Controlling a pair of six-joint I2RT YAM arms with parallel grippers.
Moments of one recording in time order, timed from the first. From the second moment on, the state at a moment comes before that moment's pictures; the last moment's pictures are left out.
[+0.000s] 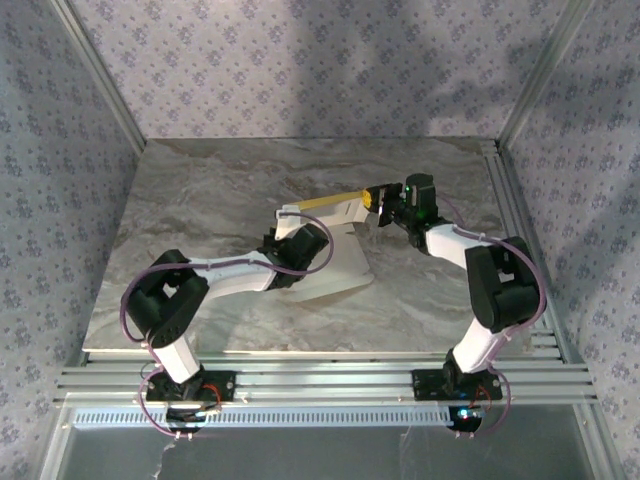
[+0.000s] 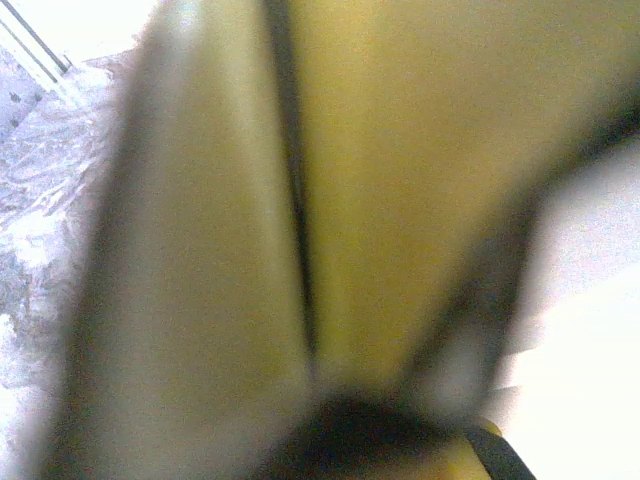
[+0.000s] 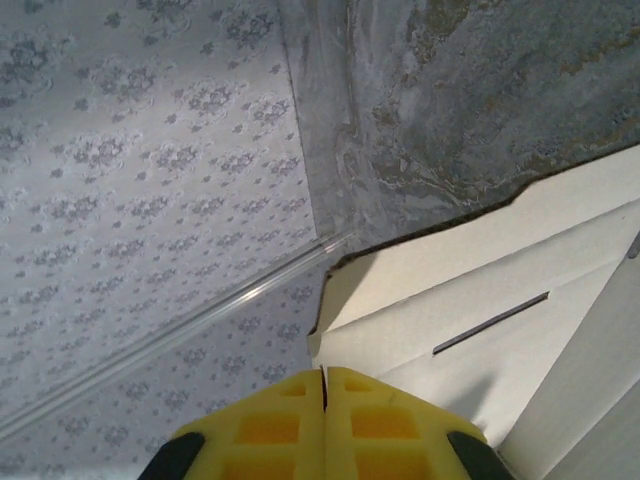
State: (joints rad) left arm -0.87 1.70 0.94 -0.08 -0.96 -0.52; right arm 0.27 1.70 0.90 0.45 -0.45 1.79
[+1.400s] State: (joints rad) left arm -0.79 1.68 1.05 -0.16 -0.83 -0.70; right arm 0.22 1.48 0.88 0.27 -0.43 1.82
